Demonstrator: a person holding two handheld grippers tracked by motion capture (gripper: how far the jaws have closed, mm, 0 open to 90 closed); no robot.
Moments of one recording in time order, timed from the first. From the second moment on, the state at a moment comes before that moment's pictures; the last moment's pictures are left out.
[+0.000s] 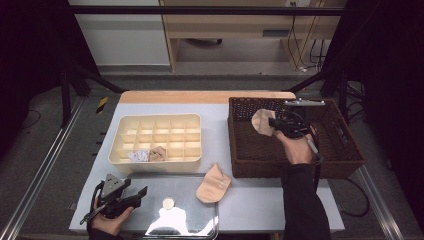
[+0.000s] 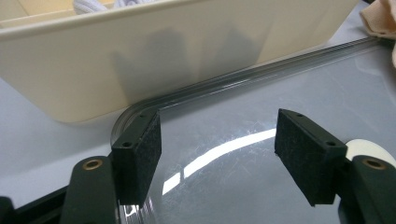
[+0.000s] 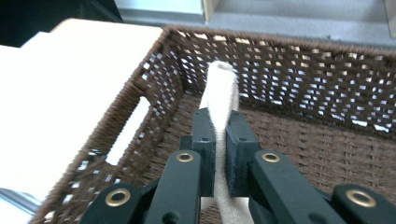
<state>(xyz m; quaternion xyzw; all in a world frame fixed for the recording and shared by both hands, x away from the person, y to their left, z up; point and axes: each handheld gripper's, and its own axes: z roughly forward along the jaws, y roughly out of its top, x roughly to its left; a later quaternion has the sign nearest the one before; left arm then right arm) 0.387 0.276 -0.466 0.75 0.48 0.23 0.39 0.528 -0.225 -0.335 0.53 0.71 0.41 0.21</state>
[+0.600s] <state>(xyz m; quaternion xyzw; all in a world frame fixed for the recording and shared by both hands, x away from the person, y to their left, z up) 0.387 0.274 -0.466 0.75 0.48 0.23 0.39 0.472 -0.204 -0.298 0.45 0.73 0.47 0.22</state>
